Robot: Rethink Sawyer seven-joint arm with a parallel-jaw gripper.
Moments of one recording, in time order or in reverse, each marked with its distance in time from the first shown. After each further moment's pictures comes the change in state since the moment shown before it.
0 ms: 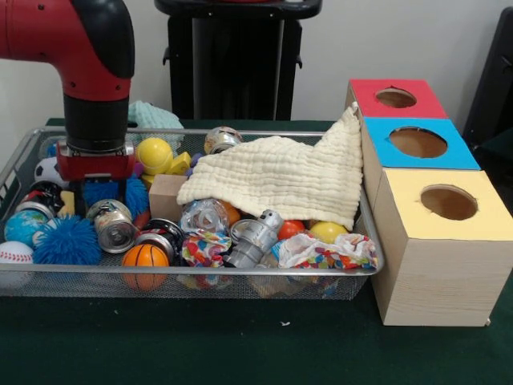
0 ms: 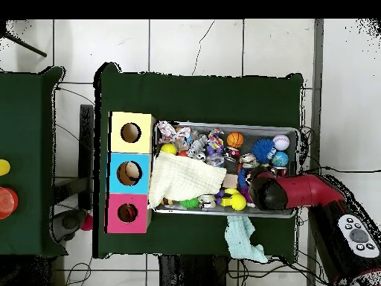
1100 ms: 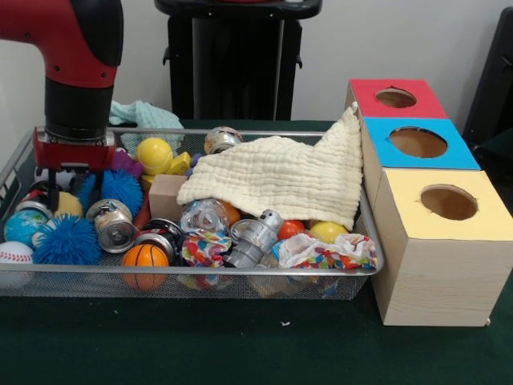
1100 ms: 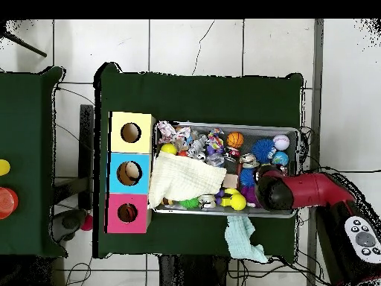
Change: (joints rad) arm 0.027 -0.053 -0.046 -0.017 -0.006 0.000 0.000
